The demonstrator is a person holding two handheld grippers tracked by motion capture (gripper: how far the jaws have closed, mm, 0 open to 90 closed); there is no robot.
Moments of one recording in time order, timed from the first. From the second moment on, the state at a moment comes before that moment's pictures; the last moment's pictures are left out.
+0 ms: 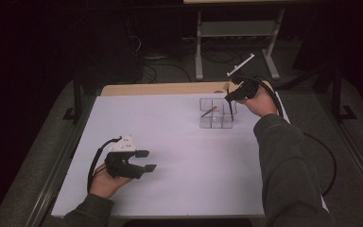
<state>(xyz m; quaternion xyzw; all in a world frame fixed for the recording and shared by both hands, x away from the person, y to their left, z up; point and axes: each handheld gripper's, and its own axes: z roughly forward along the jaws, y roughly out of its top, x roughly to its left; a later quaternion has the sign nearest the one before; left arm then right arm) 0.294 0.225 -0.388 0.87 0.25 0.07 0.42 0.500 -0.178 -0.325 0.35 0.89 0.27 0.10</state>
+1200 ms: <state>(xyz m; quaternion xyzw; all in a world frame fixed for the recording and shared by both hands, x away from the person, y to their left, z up) 0.294 0.225 -0.388 0.87 0.25 0.08 0.42 0.499 -0.181 -0.346 0.36 0.89 0.26 0.08</state>
